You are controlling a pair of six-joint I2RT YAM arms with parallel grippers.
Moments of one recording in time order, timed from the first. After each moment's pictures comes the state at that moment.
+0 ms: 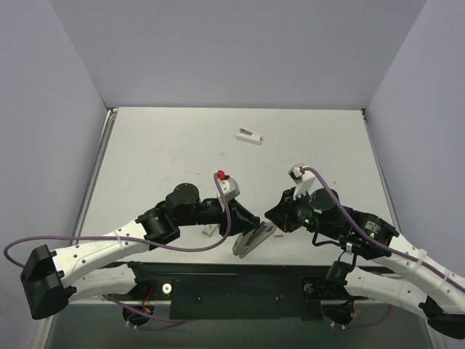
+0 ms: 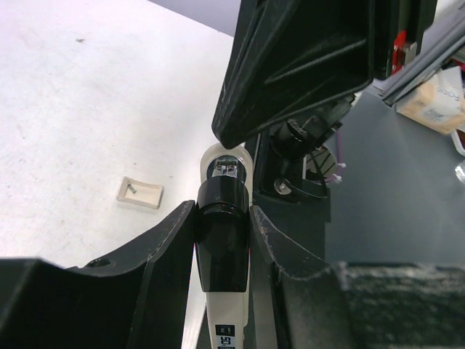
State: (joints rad) left arm -0.99 1.04 0.73 0.17 0.45 -0.28; right arm 0.98 0.75 0.94 -0.64 0.08 0.52
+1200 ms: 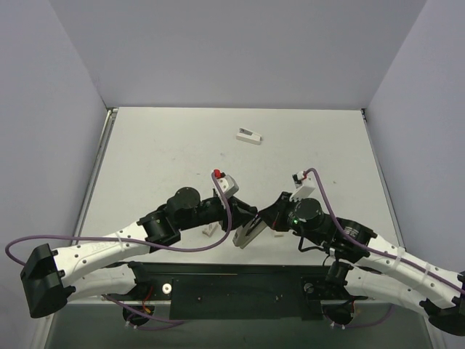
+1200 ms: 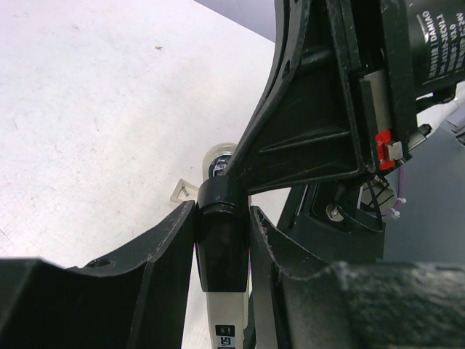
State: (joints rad) left arm -1.03 1.05 0.71 0.19 0.20 -0.26; right arm 1.02 0.76 0.70 -0.41 0.28 0.90
